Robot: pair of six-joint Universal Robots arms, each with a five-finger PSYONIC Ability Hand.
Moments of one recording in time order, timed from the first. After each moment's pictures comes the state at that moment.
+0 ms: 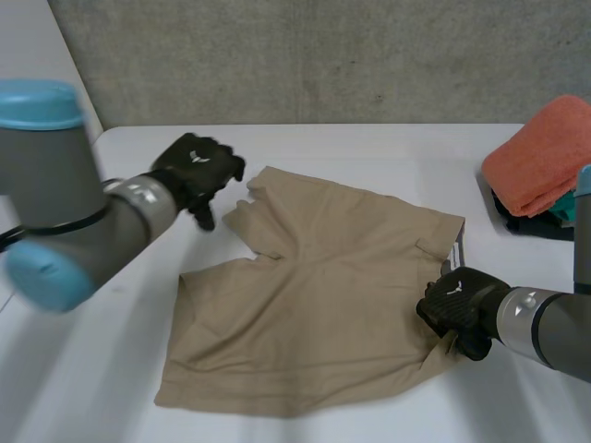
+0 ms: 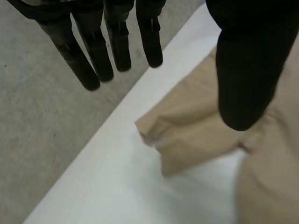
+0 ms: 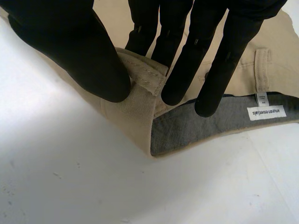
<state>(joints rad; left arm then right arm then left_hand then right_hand) 4.30 -2.07 -1.20 3.02 -1.37 3.69 1.84 -1.24 1.64 0.43 1.32 2.29 0.46 0.44 0.44 0.45 0.27 1.10 1.17 1.19 1.20 1.02</state>
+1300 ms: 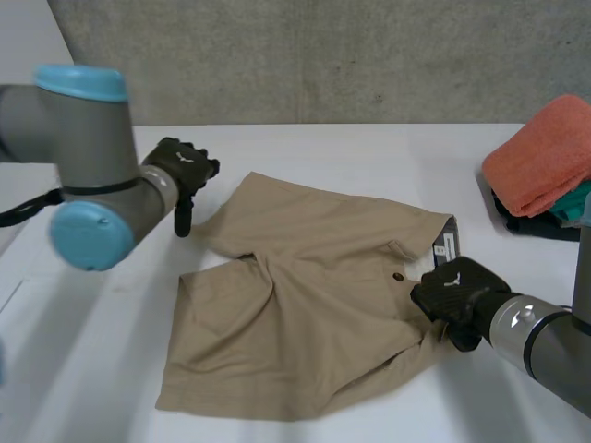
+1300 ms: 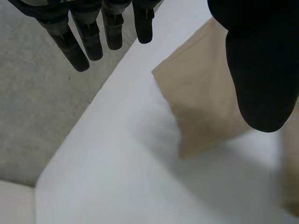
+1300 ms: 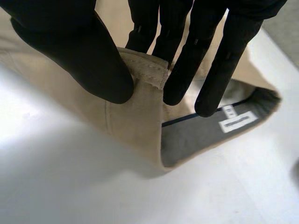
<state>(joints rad) 4.29 -2.28 -0.87 2.76 -1.63 3.77 1.88 -1.34 1.77 0.22 1.35 2.43 0.19 0.20 0.21 0.20 0.05 1.10 1.17 1.19 1.20 1.02</state>
